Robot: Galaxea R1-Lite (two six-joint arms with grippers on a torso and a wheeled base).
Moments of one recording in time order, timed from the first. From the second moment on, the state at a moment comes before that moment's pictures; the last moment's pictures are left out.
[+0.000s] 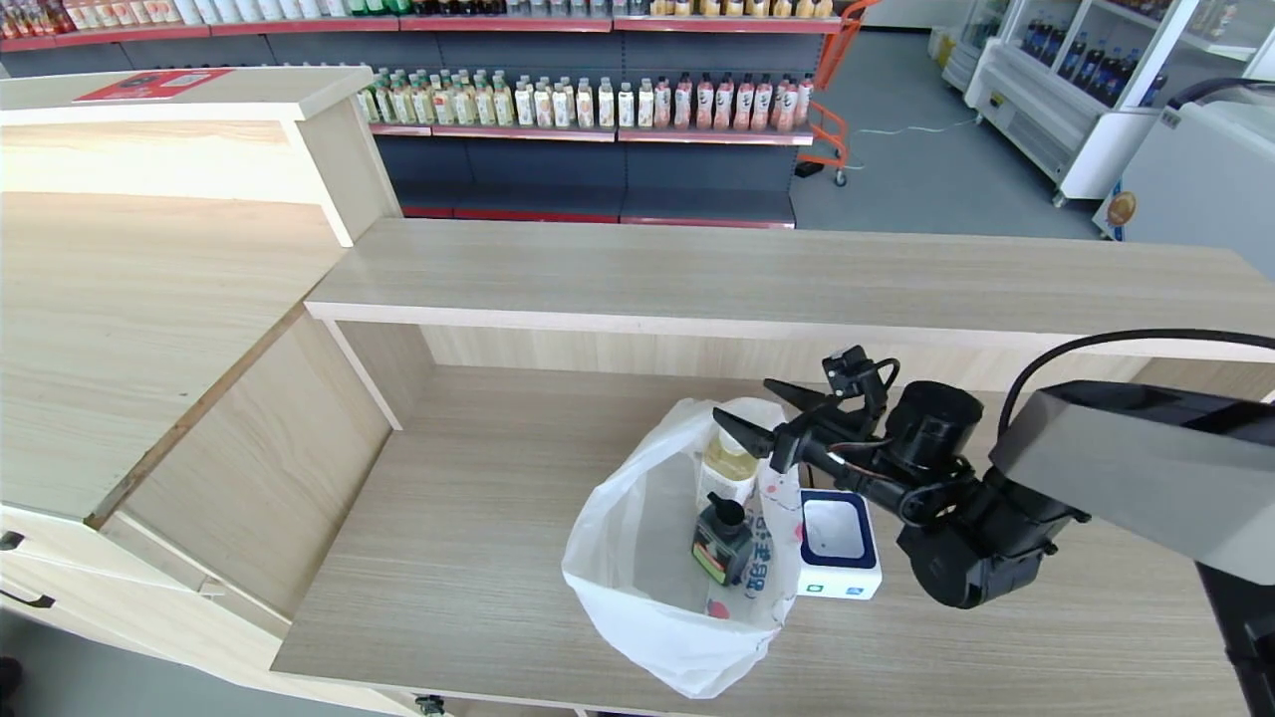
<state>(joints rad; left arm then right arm) 0.00 0.00 0.00 0.00 0.01 0.00 0.34 2.31 -0.90 -1.55 0.45 0.09</state>
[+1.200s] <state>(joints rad) 0.00 0.00 0.00 0.00 0.01 0.00 0.01 0.25 -0.02 -0.07 0.04 0.02</state>
